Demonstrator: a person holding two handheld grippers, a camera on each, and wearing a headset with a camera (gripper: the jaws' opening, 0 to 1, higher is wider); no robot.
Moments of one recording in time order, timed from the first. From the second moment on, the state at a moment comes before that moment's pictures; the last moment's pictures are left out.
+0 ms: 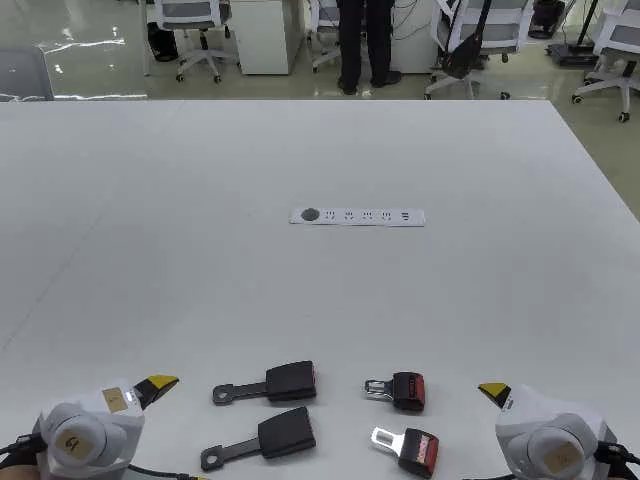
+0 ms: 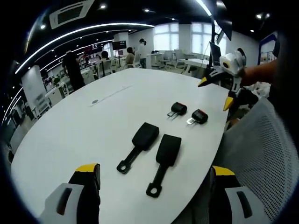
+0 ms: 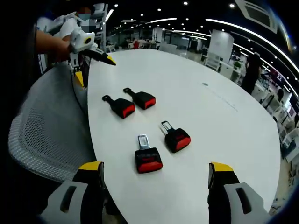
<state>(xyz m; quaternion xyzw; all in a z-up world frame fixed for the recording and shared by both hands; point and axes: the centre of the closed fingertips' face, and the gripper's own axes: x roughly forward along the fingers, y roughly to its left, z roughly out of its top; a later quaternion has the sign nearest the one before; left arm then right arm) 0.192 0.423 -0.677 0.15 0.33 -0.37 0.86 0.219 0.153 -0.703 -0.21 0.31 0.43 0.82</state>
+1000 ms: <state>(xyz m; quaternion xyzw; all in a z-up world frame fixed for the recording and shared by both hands) 0.192 0.422 -0.675 0.15 0.32 -0.37 0.86 0.216 0.149 -0.705 -0.21 0.31 0.43 0.82</state>
